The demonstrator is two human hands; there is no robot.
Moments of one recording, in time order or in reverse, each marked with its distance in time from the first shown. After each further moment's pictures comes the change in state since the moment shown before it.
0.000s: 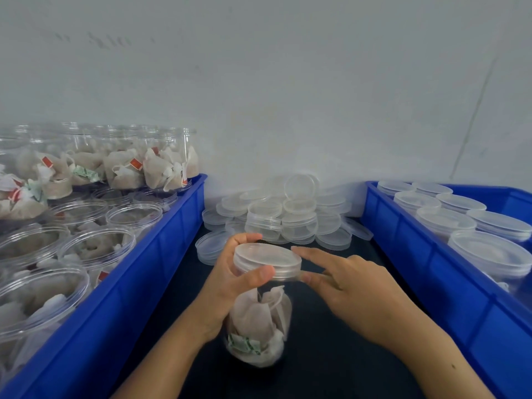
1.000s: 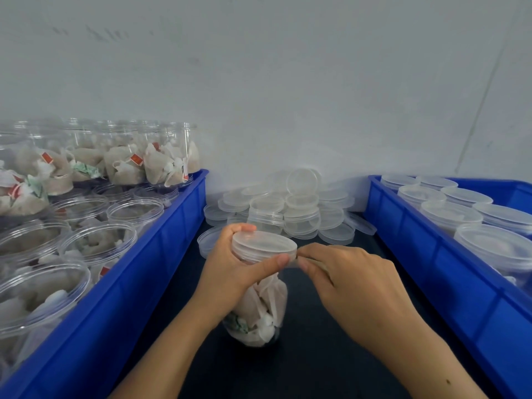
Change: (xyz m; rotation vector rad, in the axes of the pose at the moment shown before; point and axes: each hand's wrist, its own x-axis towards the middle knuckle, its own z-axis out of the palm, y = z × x) left_hand 0.005 0.005 0.003 0.253 0.201 0.091; right_hand -0.007 -0.019 0.003 -0.125 0.193 0.017
